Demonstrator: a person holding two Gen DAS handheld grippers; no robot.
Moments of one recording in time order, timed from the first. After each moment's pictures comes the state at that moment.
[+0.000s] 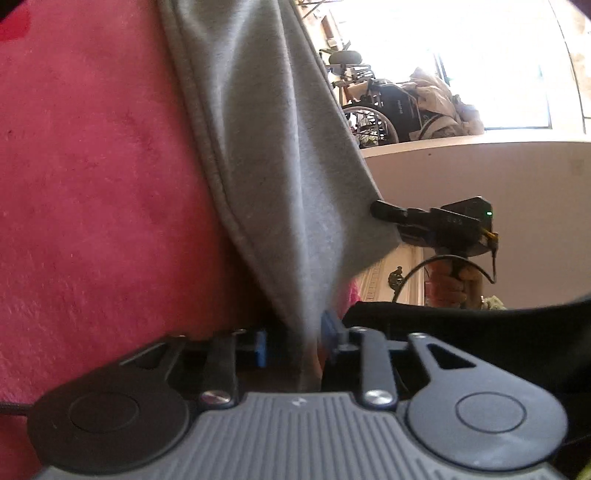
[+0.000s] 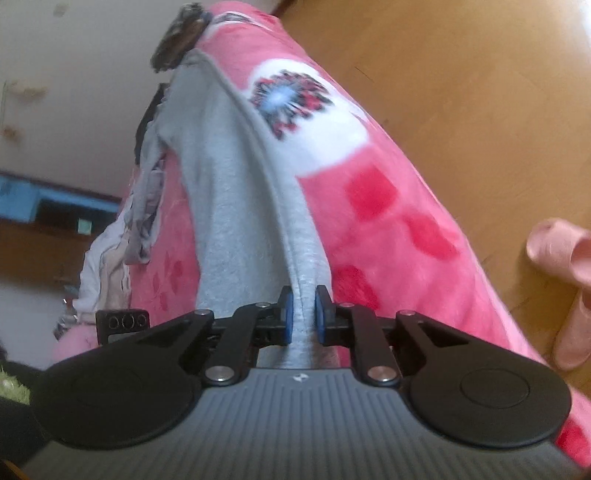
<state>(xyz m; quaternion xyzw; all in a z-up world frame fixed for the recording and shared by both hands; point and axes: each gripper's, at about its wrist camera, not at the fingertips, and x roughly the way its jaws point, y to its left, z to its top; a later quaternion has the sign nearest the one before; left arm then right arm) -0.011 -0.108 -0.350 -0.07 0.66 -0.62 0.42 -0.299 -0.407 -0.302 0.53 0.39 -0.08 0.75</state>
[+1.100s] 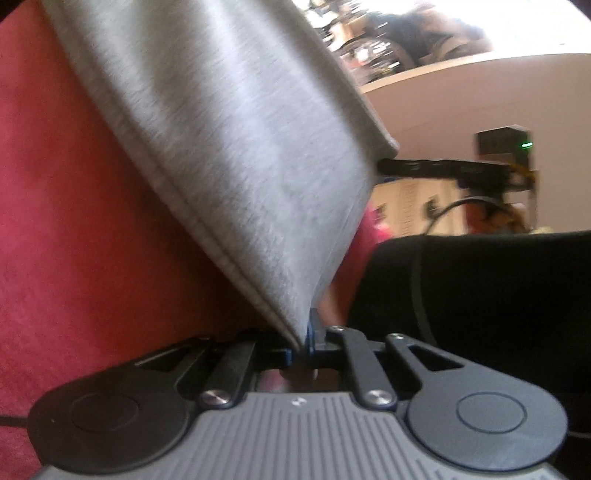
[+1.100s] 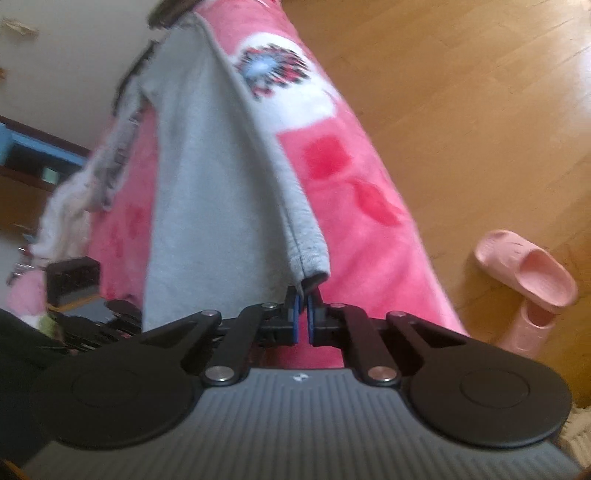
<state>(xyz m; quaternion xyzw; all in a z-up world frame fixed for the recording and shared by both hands) -0.082 -0.144 -0.350 0.09 0.67 -0.61 0.41 -0.329 -0.395 -0.294 0.43 0.47 -0.09 0.77</state>
